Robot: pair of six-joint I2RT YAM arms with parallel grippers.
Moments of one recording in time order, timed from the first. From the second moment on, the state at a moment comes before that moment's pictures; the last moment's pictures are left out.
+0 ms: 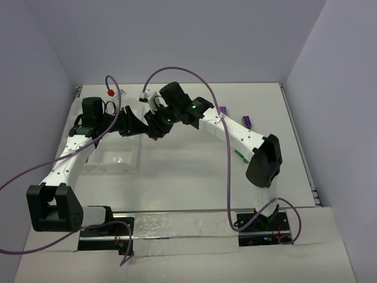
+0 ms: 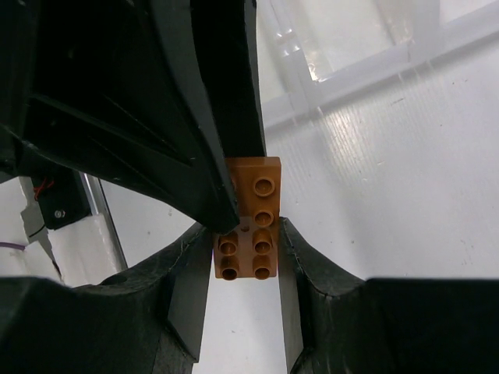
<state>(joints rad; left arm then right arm) -0.07 1.30 1.03 -0.35 0.93 -0.44 0.83 1.92 1.88 -0.67 -0.41 -0.08</state>
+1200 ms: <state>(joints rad) 0.38 1.23 1.33 -0.95 0.55 0.51 0.36 1.44 1.35 -0.62 -0.22 -0.20</state>
